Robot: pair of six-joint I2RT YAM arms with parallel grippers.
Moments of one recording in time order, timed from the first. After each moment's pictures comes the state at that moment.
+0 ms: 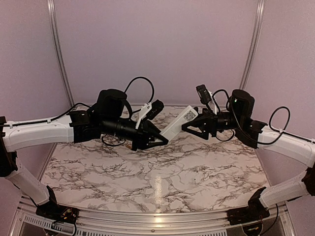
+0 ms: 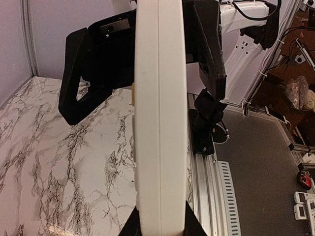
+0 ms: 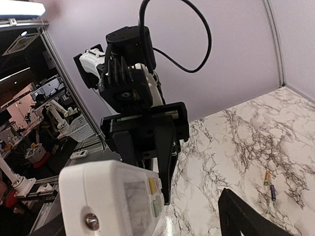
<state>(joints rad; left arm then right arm) -0.98 1.50 1.22 -0.10 0.55 0.02 0.61 1.22 0.88 0.31 -1.03 0.37</state>
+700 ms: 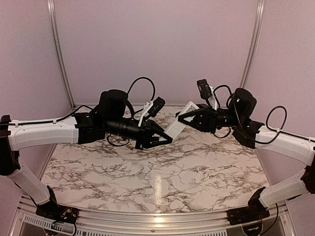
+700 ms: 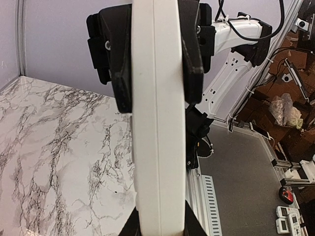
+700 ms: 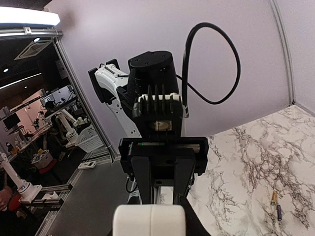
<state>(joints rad) -0.97 1.54 1.21 0.05 0.66 -0.13 0.64 1.25 0.89 0.52 -1.05 0.51</state>
